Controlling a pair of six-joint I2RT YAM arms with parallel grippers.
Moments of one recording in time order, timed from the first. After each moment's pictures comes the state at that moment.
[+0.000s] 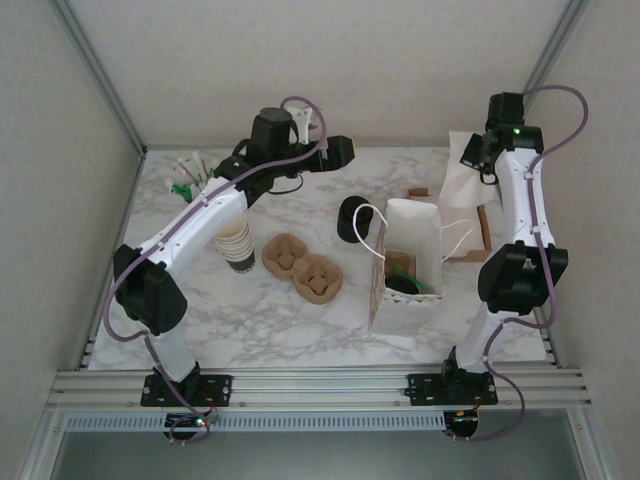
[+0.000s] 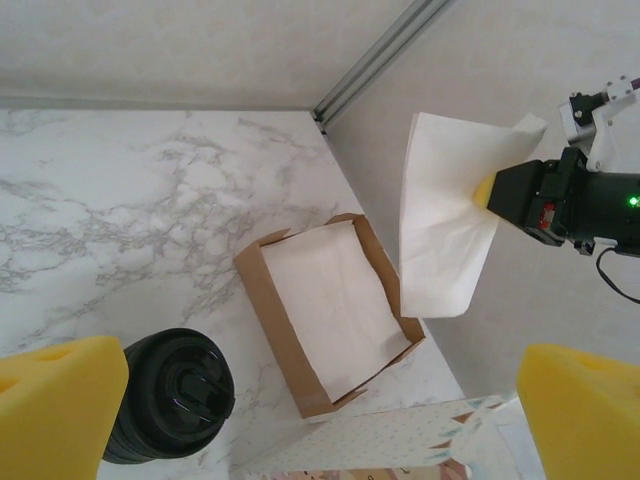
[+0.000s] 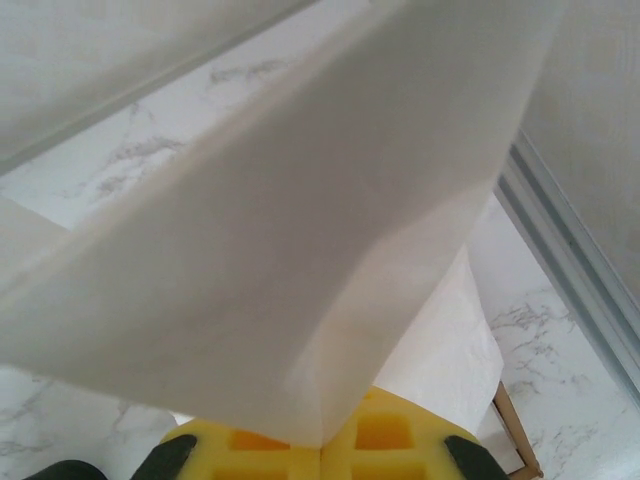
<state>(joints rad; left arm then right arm) -0.53 1.78 1.76 -0.34 0.35 -0.58 -0.08 1.85 2.01 -1.08 0.12 0.33</state>
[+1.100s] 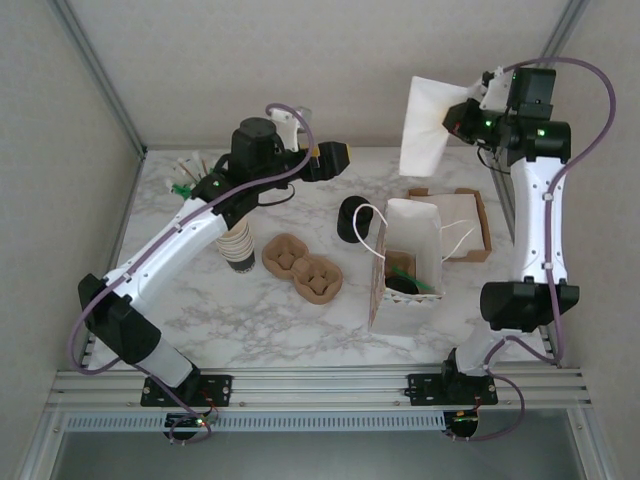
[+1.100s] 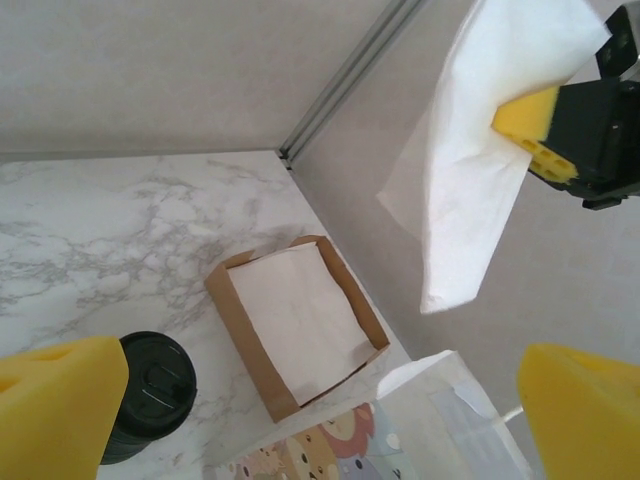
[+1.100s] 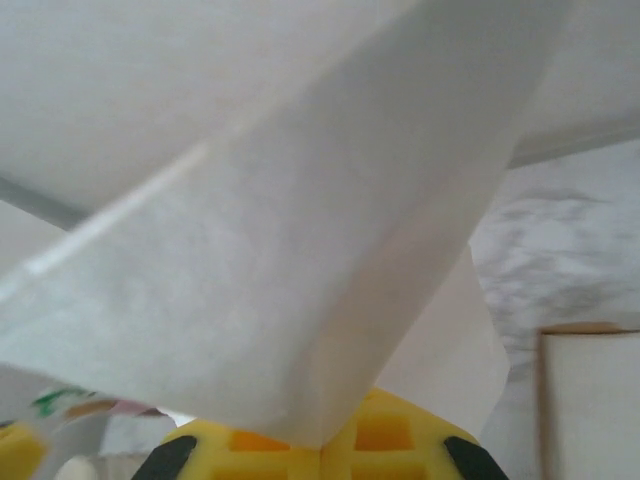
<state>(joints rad) -0.58 1.57 1.61 -0.28 0.28 -0.56 -0.03 1.70 2.18 -1.05 -0.55 0.36</state>
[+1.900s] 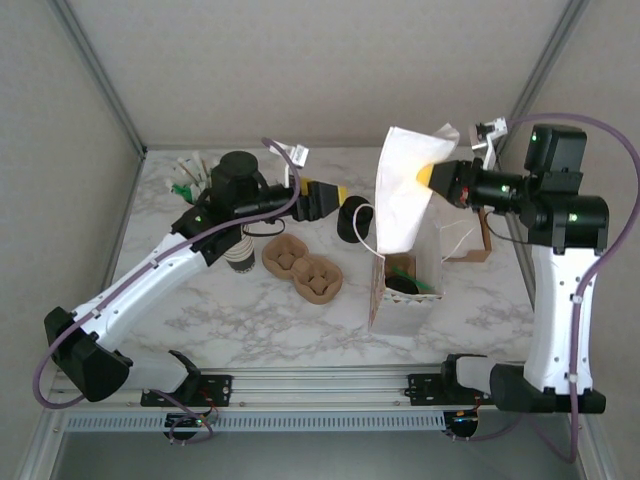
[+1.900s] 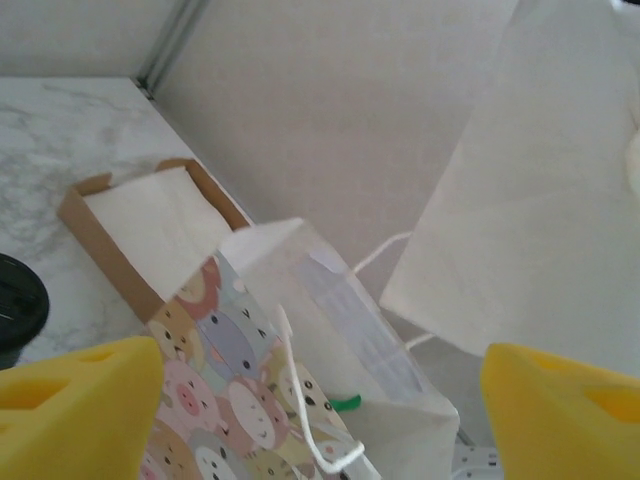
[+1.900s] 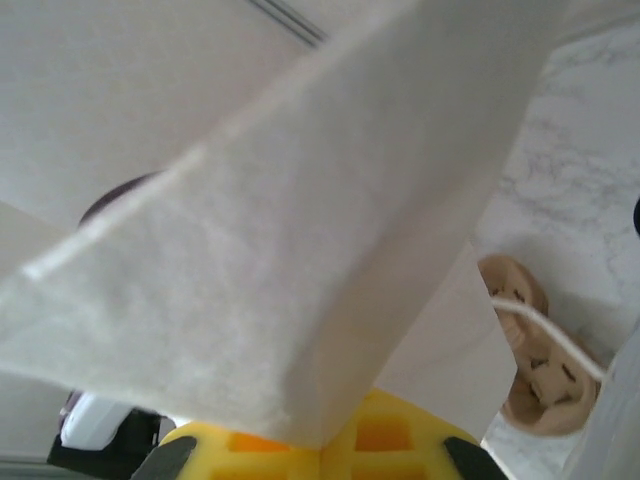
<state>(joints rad) -0.64 1.34 1.32 -0.16 0.52 -0.62 0.01 1.22 1.84 -1.21 -1.00 0.46</state>
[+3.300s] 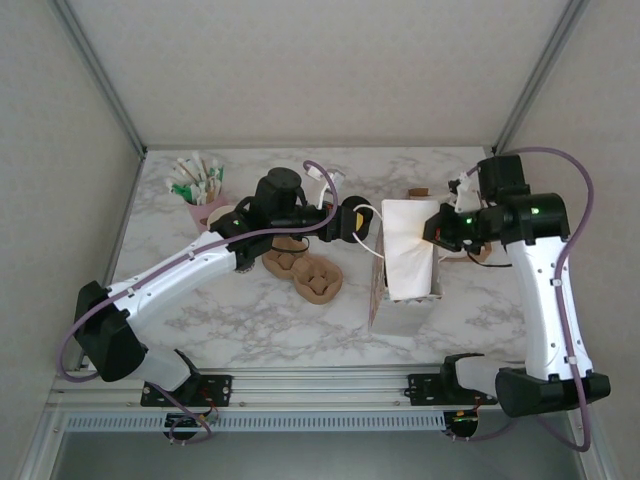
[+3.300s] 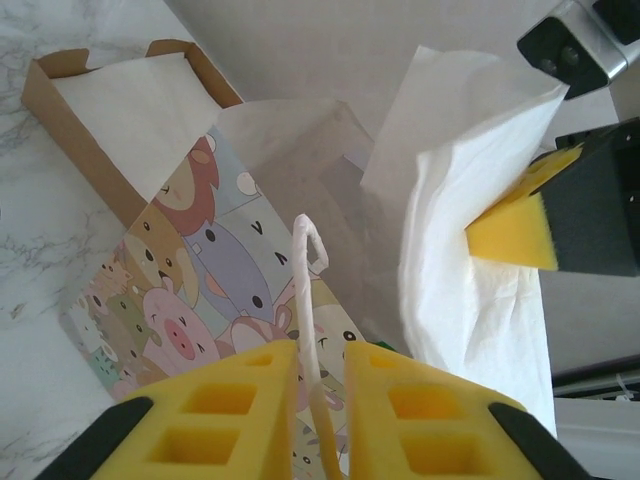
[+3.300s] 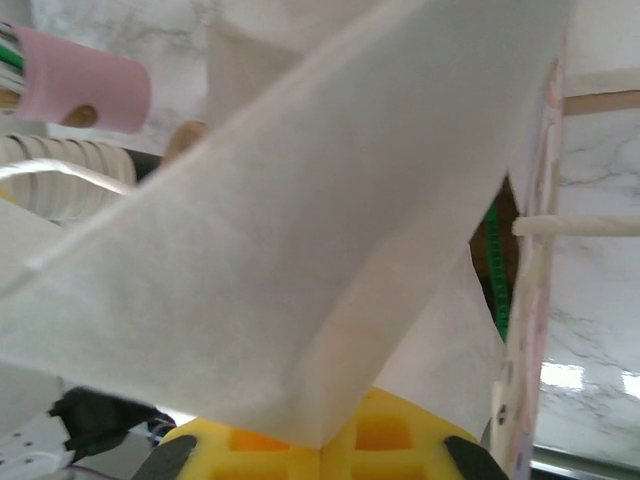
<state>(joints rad) -0.75 1.47 1.31 -0.19 0.48 -0.59 0.16 1.23 1.63 -1.49 -0.41 0.35</state>
